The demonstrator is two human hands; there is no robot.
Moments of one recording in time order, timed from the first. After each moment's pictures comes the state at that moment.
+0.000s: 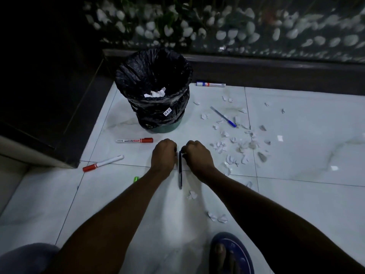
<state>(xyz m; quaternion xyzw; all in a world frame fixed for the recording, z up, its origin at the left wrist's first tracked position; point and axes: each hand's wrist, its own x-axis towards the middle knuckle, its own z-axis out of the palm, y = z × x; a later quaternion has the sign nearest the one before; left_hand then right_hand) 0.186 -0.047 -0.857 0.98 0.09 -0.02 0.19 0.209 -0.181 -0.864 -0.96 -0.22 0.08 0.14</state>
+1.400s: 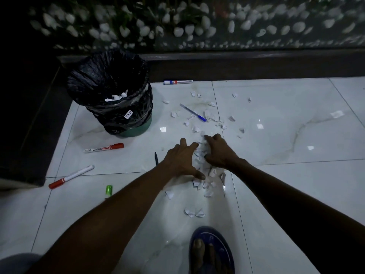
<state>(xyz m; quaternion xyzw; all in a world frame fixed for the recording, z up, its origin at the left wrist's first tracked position) 0.211 -0.162 -0.849 0.95 -0.14 -0.24 0.15 0.229 -0.341 -0.839 -0.94 -0.06 0.24 0.22</state>
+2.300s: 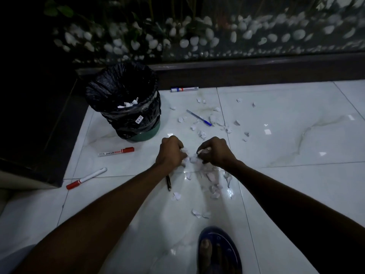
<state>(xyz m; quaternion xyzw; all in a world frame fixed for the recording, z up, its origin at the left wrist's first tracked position) 0.208 -0.124 -0.823 0.94 0.06 -0.08 0.33 0.221 -0.316 -0.825 -0.89 -0.07 0.16 0.42</state>
